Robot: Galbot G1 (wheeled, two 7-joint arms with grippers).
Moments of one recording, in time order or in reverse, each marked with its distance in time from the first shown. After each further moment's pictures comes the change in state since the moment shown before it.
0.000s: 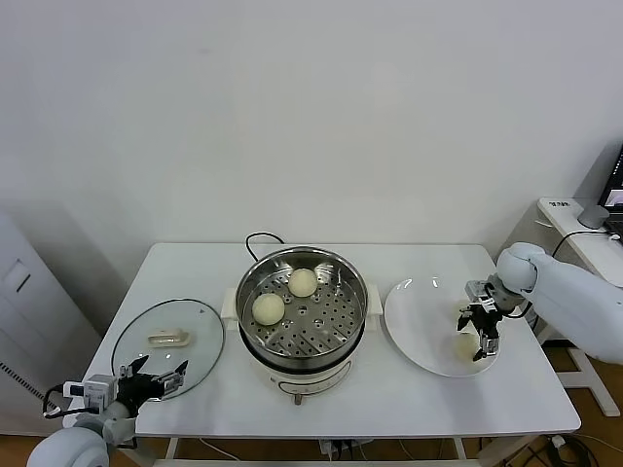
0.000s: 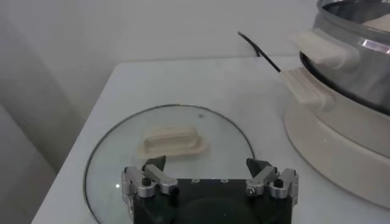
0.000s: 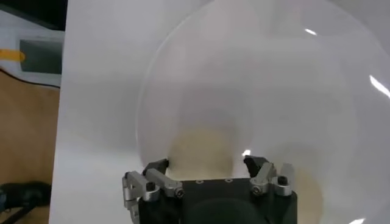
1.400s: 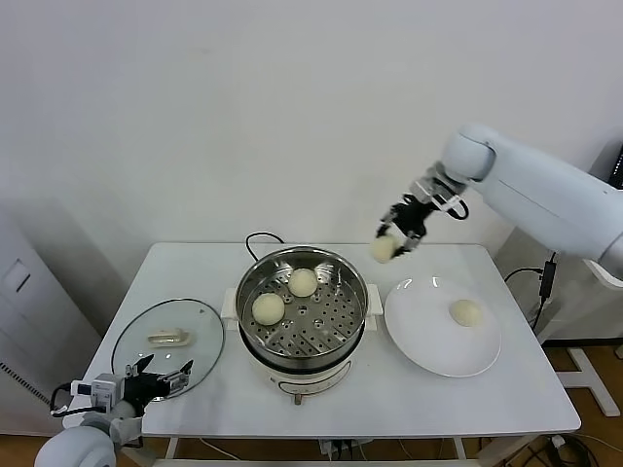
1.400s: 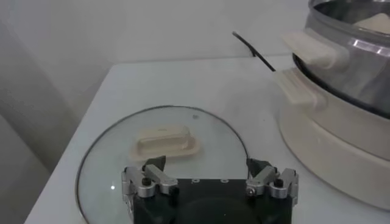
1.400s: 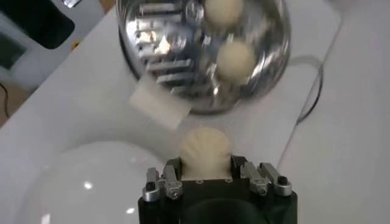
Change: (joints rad) left arm -0.020 -0.014 0.026 -0.005 0.020 0.011 -0.010; right arm 0.495 0.226 -0.126 0.182 0.240 0.292 -0.072
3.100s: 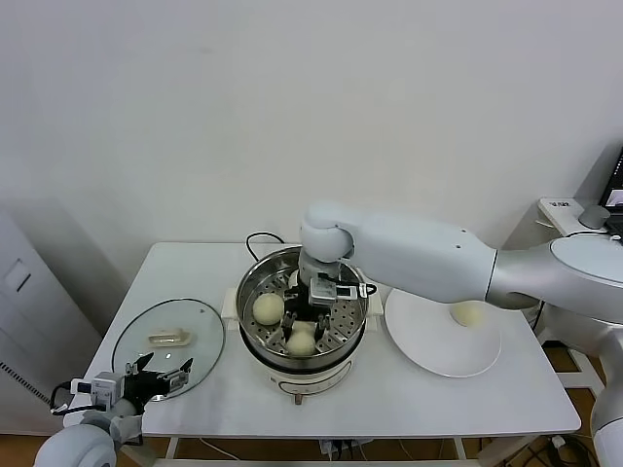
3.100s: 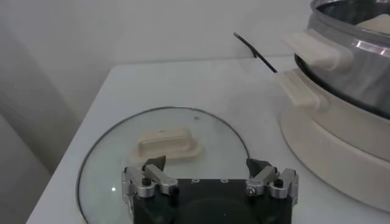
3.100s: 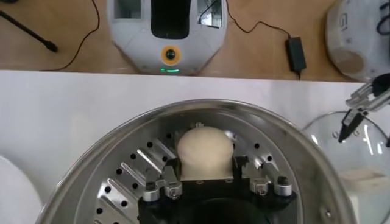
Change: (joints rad) left arm -0.007 0.000 0.000 0.006 0.001 -0.002 0.002; right arm -0.173 0.255 -0.062 0.261 -0.298 0.264 -0.006
